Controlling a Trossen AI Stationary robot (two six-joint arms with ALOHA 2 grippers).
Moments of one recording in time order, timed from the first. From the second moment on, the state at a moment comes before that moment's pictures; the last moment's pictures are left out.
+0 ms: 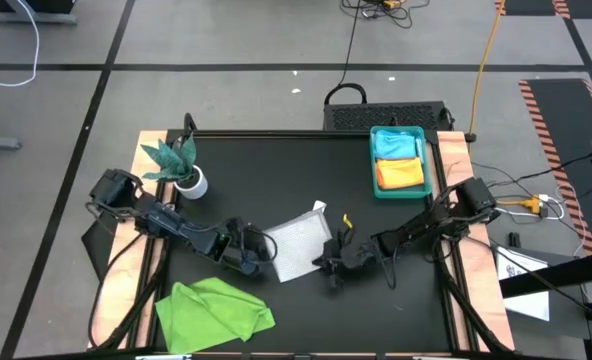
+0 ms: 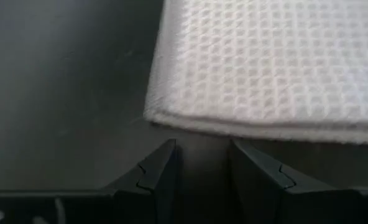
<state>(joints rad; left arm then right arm) -0.39 1.64 0.70 -0.16 -0.50 -0.73 0.34 1.81 0.65 0.57 0.23 0.45</state>
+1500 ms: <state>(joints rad) -0.46 1.66 0.69 -0.05 -0.51 -0.51 0.46 1.74 0.65 0.50 0.28 0.38</state>
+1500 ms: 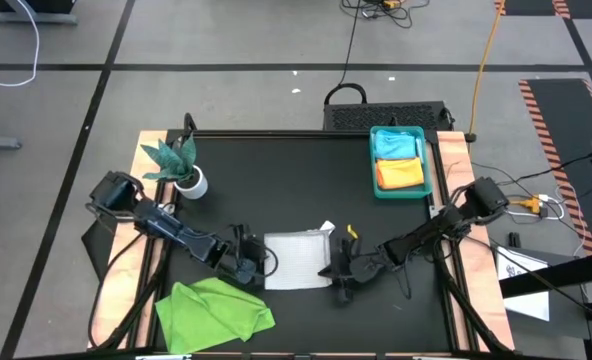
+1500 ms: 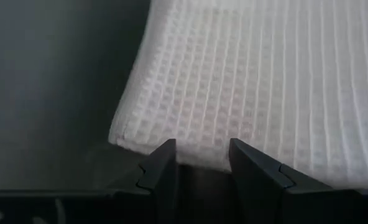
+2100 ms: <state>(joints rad) -0.49 1.63 0.70 0.16 -0.42 -0.40 0.49 1.84 0.65 0.62 0.29 0.40</state>
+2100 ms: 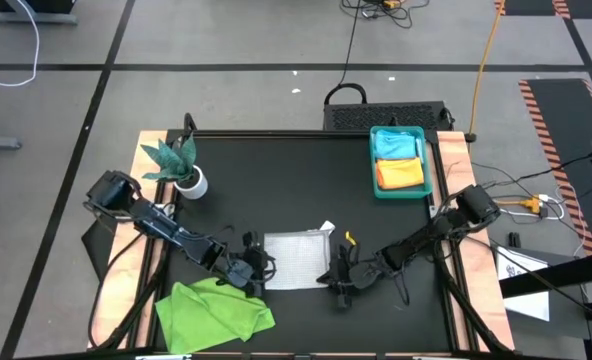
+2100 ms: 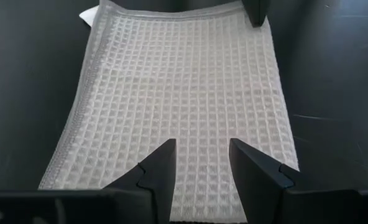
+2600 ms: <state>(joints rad) -0.46 1.69 0.70 0.32 -0.47 -0.40 0.57 1.56 0.65 0.36 0.32 0.15</state>
